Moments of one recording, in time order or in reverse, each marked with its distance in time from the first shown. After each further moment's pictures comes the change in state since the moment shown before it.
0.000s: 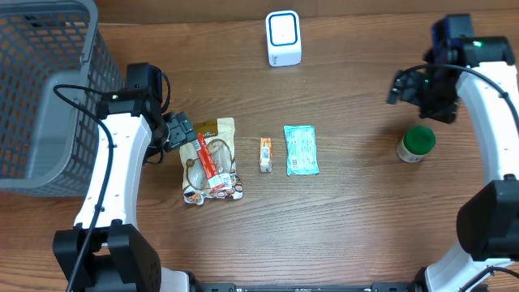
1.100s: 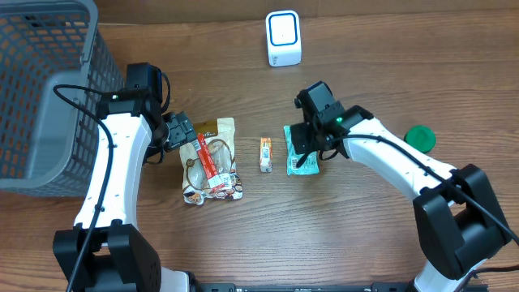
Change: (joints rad) left arm 0.000 0.000 0.000 0.000 0.000 0.000; right arm 0.517 0.000 -0.470 0.701 0.070 -0.024
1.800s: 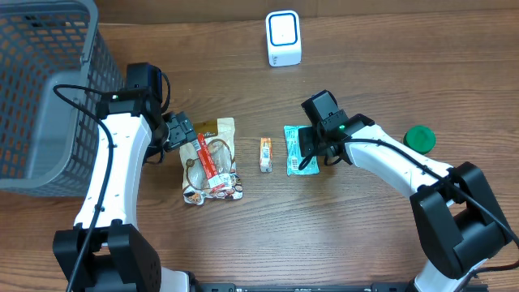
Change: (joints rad) left arm 0.000 0.000 0.000 0.004 0.000 0.000; right arm -0.013 0.000 -0.081 0.066 0.075 0.099
